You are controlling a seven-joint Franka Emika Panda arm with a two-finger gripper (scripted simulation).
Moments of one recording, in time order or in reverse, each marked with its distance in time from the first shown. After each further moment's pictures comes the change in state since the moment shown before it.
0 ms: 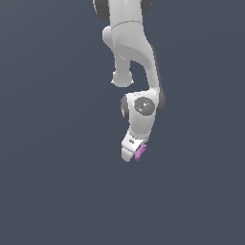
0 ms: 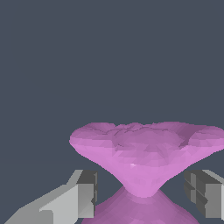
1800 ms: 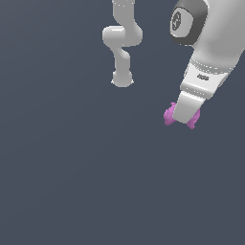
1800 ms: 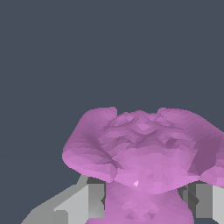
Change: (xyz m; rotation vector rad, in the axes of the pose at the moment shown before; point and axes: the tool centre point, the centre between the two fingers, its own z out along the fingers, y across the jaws) arm 0.110 -0.064 -0.273 0.001 0.001 -0.002
